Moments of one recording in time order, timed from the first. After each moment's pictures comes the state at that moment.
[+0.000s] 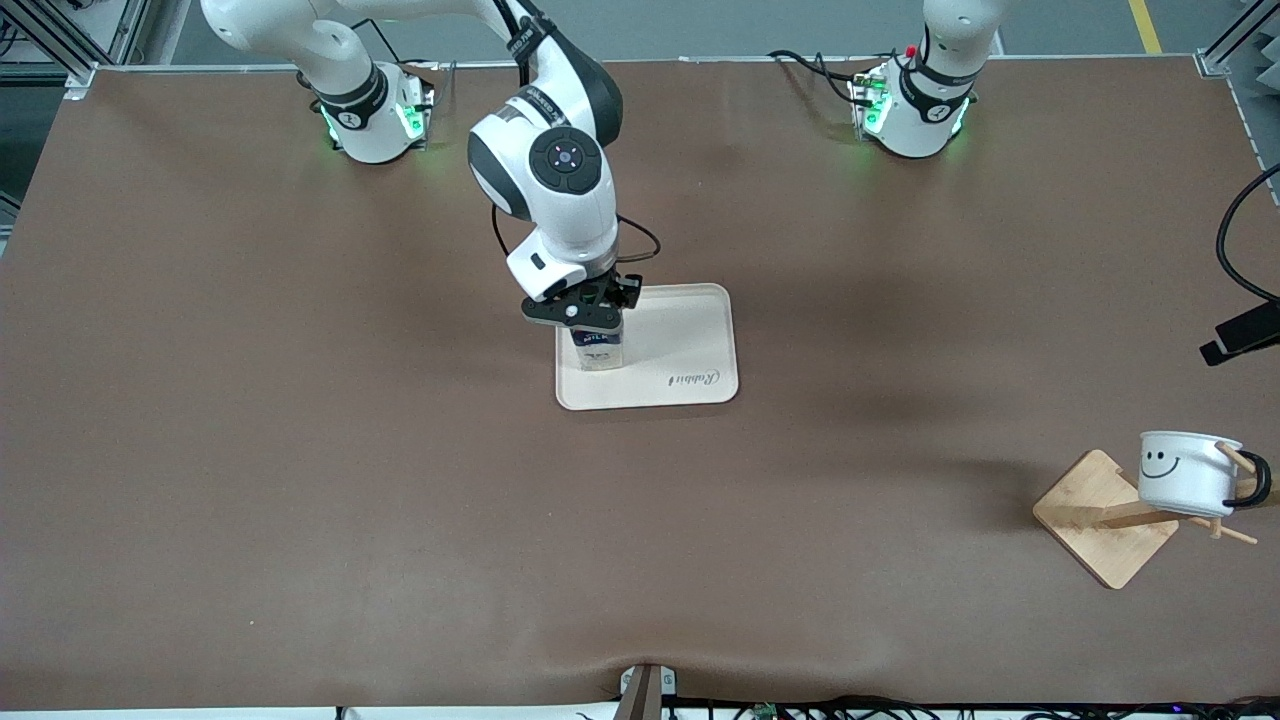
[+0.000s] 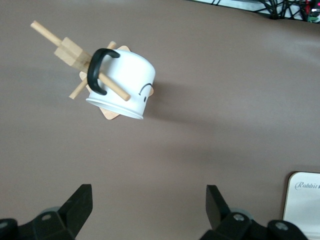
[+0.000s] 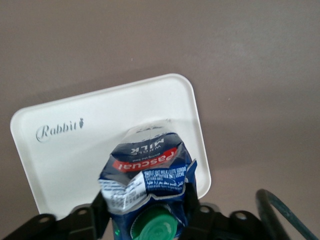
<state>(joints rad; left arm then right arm) 0.76 0.26 -0.76 -1.37 0.13 1.65 -0.10 0.80 0.40 -0.06 -1.68 0.03 2.07 0.92</state>
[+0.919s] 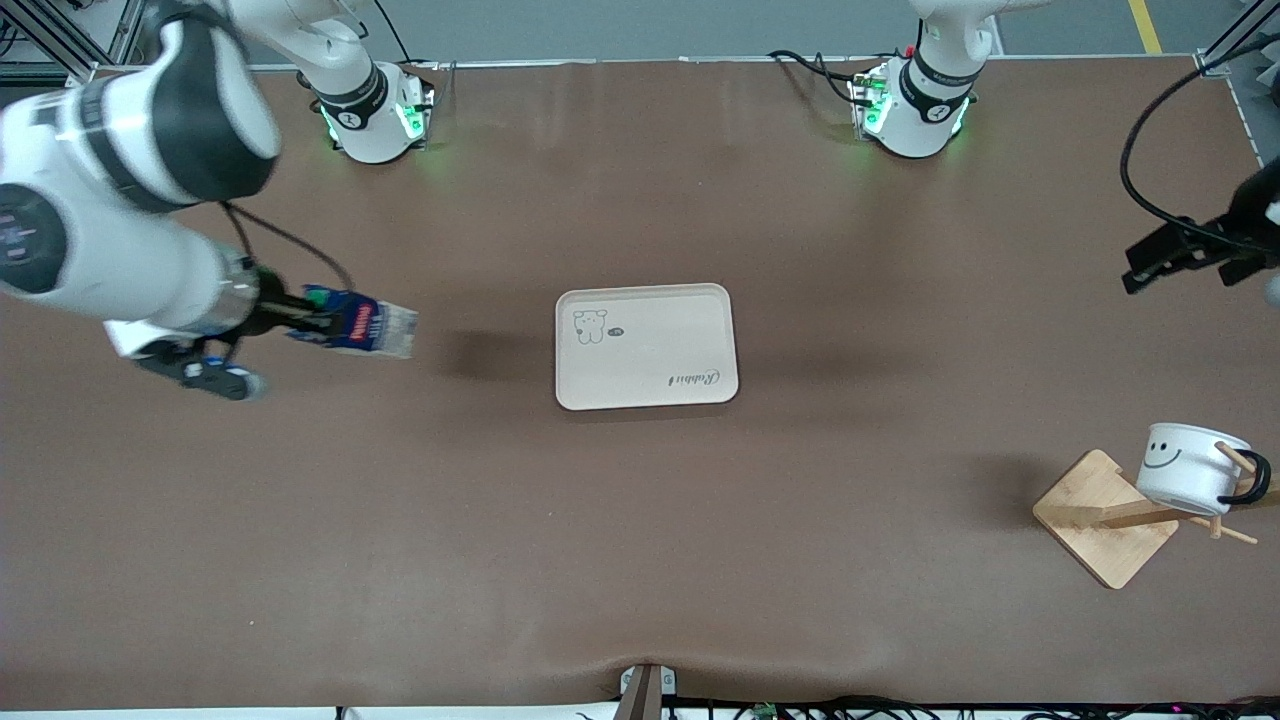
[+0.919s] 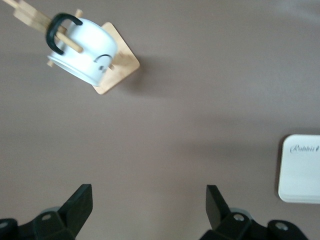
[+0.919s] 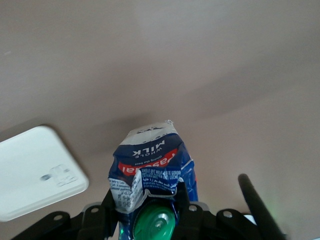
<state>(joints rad) 0.13 0.02 -0.18 -1.51 0.04 1.55 -0.09 0.21 0.24 -0.09 -1.52 0.08 1.50 0.47</state>
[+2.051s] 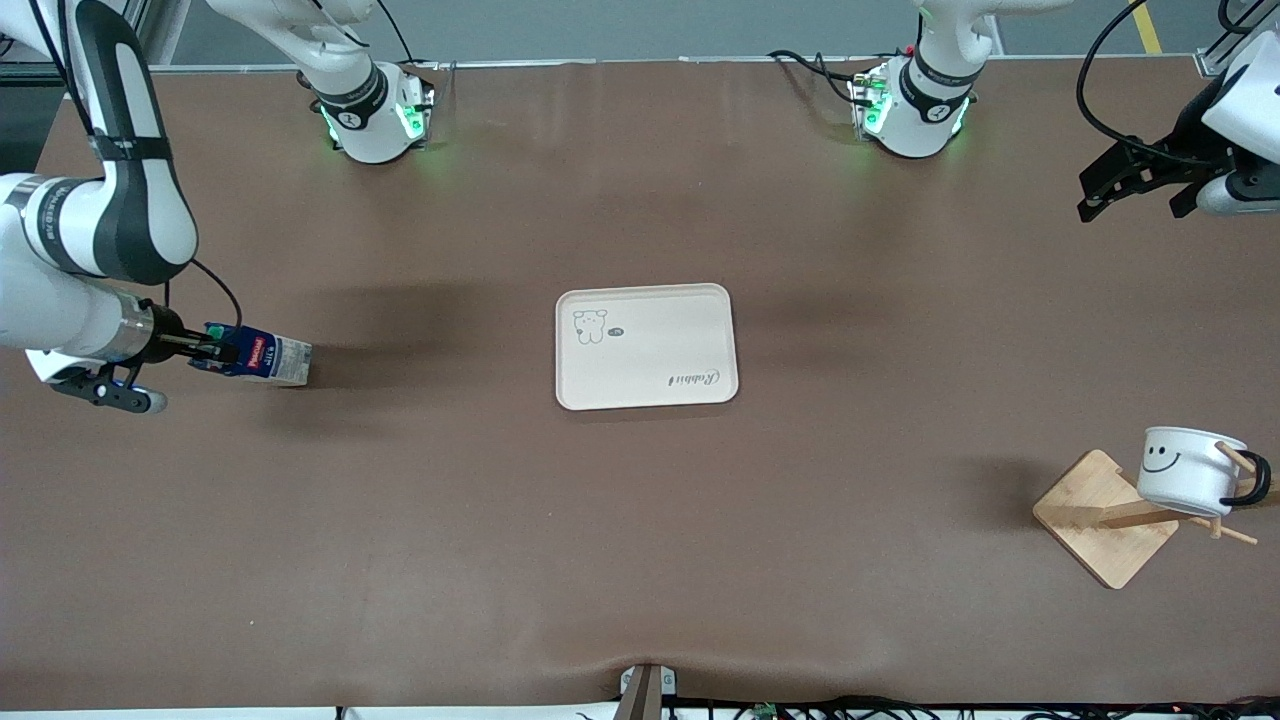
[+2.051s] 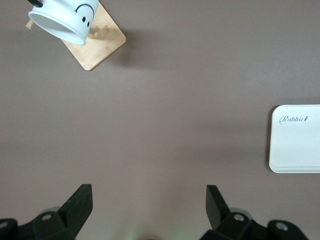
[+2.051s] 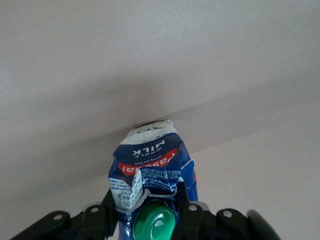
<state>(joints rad) -0.03 -0.18 -0.05 -1.73 0.01 1.57 -0.10 -0.07 0.18 -0.08 -2.00 -0.04 1.99 0.14</state>
